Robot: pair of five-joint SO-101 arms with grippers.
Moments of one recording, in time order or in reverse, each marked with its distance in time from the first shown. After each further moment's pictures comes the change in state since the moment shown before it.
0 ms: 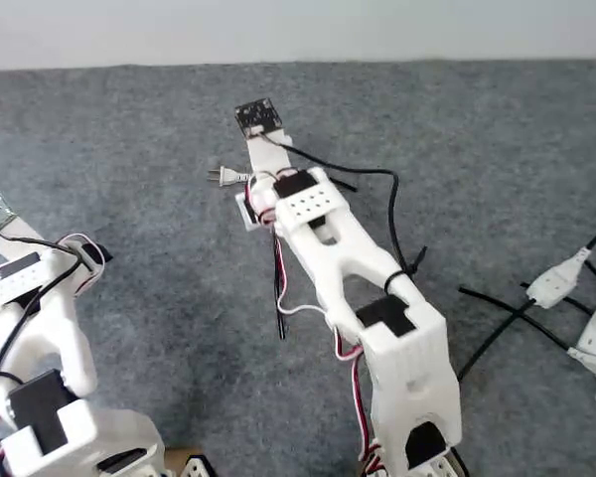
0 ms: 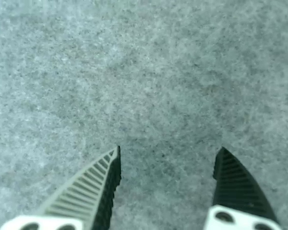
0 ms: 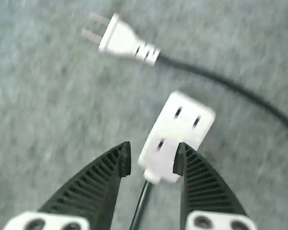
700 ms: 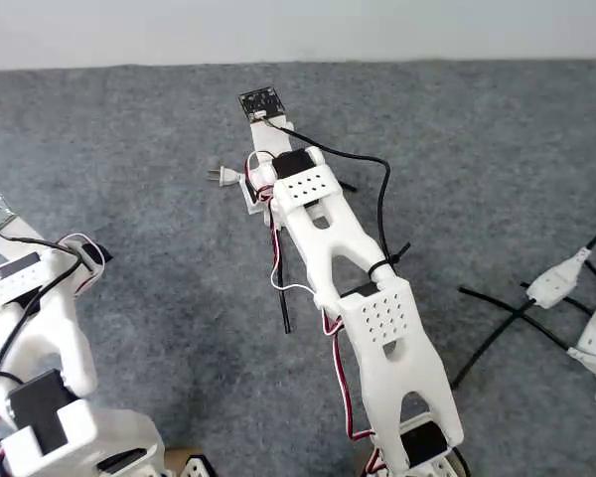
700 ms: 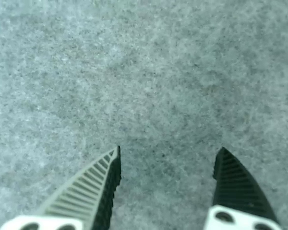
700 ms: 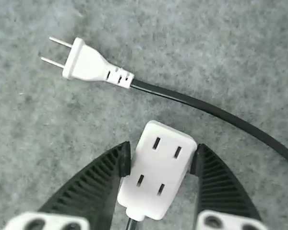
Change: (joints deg) left arm 0.0 0.0 0.0 0.0 0.0; right arm 2.1 22.9 -33.8 15.7 0.0
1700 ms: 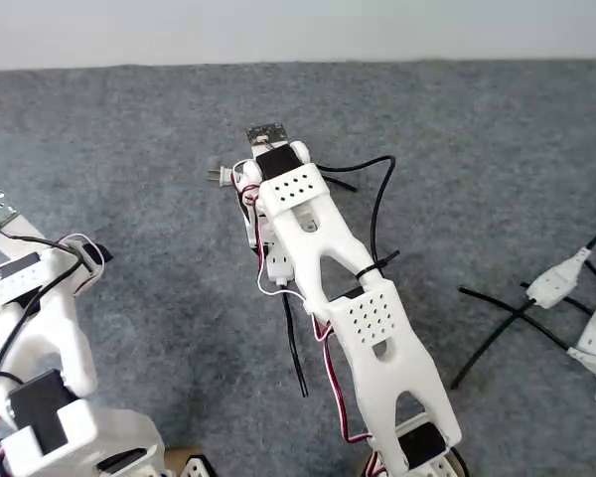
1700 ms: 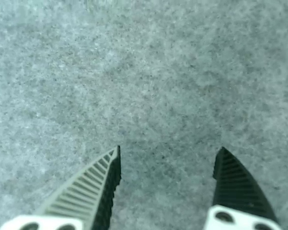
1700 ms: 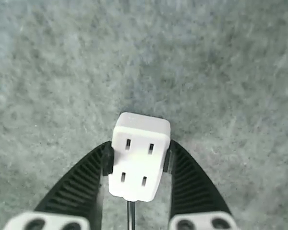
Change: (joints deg) left arm 0.0 0.0 0.0 -0.7 -2.5; right arm -3.1 4.3 -12.2 33.8 -10.4
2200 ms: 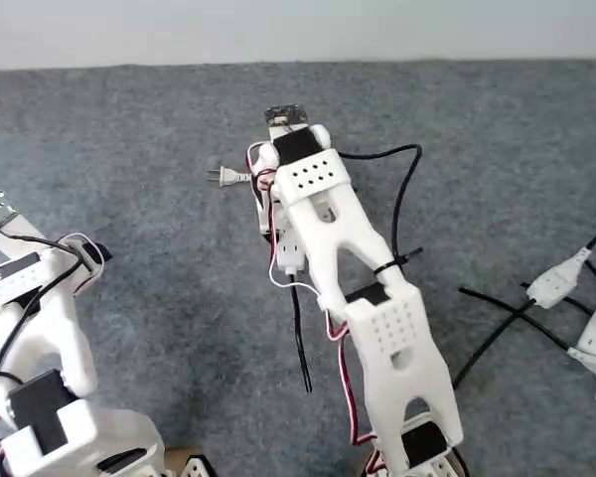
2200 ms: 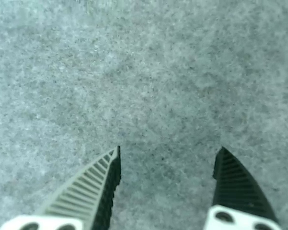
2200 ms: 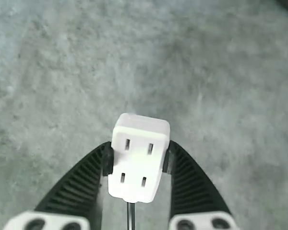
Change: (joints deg) left arm 0.0 0.0 0.0 -0.4 0.0; right arm 2.4 -15.1 11.5 0.6 -1.4
